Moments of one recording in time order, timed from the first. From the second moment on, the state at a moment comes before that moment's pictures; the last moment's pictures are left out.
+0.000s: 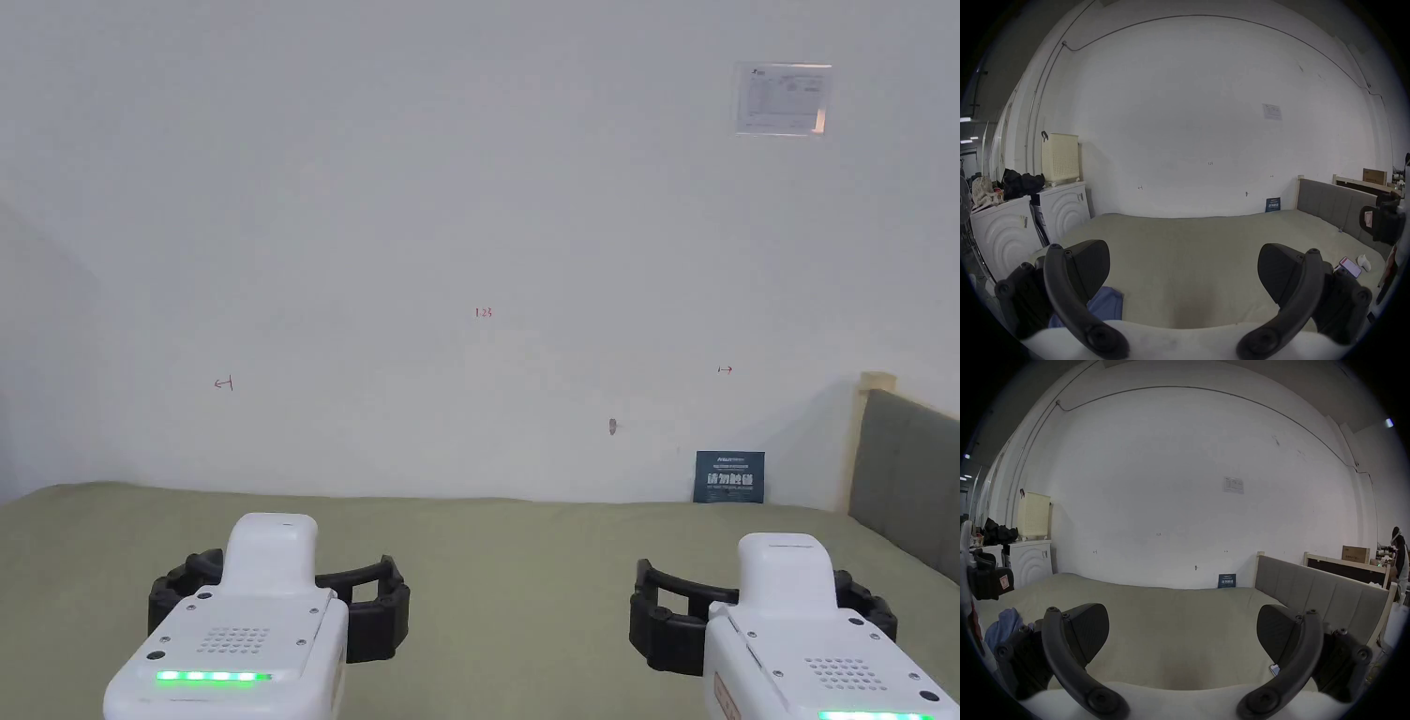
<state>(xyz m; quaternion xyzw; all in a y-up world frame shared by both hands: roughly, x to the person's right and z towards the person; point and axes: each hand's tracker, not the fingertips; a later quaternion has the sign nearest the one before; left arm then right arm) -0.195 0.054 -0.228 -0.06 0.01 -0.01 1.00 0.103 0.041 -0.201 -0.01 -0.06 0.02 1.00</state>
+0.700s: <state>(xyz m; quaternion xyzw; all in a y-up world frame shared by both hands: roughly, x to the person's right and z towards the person) -0.195 0.058 -0.231 -0.08 -0.01 0.00 1.00 0.101 0.031 -0.205 -0.03 -0.05 0.04 1.00</state>
